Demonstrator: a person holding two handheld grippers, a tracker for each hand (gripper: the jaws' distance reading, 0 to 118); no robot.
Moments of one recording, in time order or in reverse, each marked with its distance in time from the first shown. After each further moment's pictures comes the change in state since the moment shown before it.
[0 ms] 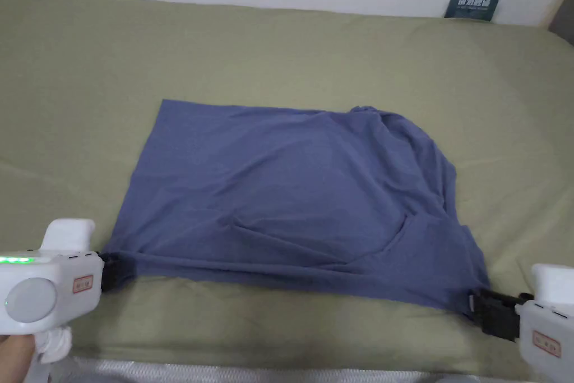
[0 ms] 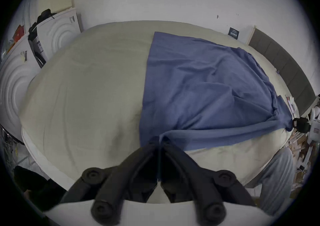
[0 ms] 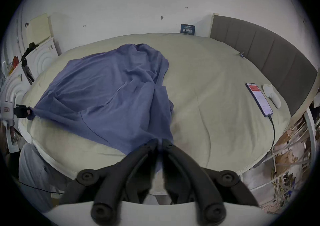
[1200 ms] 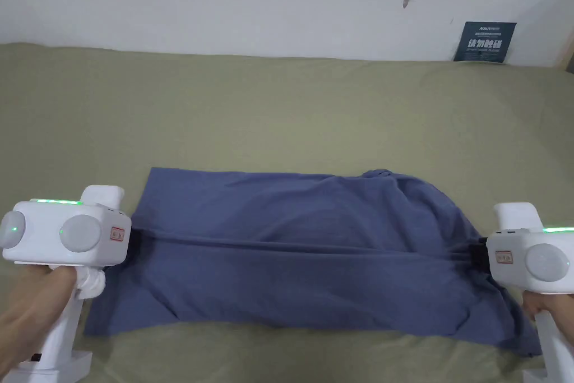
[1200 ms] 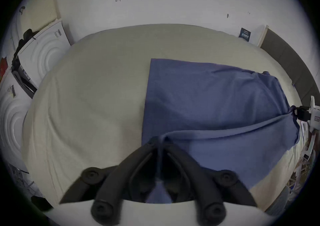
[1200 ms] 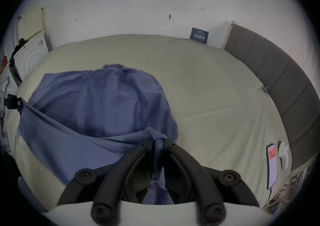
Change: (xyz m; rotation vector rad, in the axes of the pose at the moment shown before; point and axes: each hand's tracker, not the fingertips) left arm 0.018 0.190 -0.124 -0.024 0.056 -0.043; right arm -0.017 0.198 -0.176 -0.032 -0.069 0.088
